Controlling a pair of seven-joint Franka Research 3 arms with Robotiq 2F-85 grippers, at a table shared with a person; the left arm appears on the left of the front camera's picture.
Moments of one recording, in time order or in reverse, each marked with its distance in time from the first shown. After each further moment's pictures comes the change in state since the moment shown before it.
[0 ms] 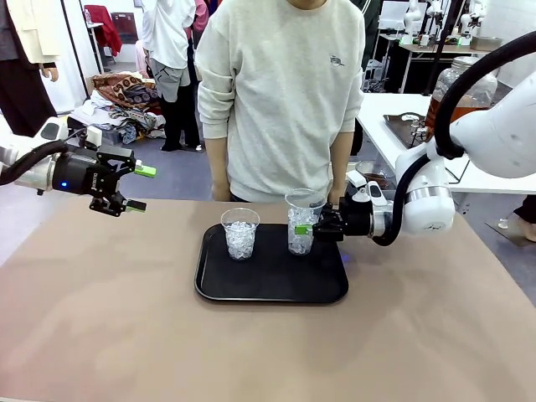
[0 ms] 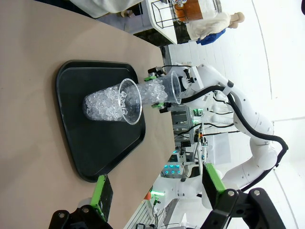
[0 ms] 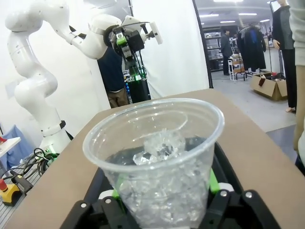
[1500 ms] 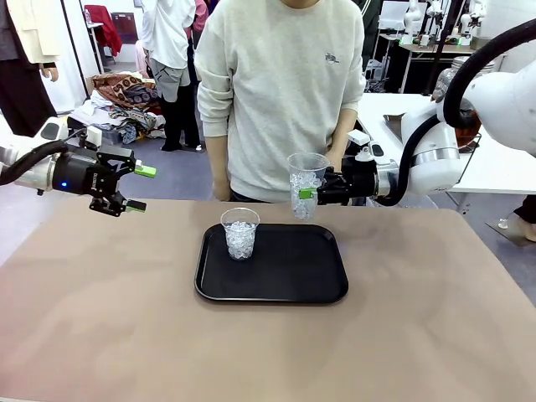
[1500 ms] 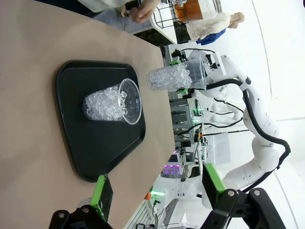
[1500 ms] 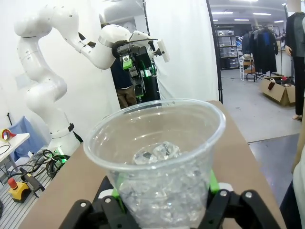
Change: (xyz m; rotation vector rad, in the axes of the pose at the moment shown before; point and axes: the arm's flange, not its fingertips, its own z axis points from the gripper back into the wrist) left arm 0.000 0.000 0.000 0.000 0.000 0.000; right arm 0.081 -0.027 0.005 0.067 0.041 0.038
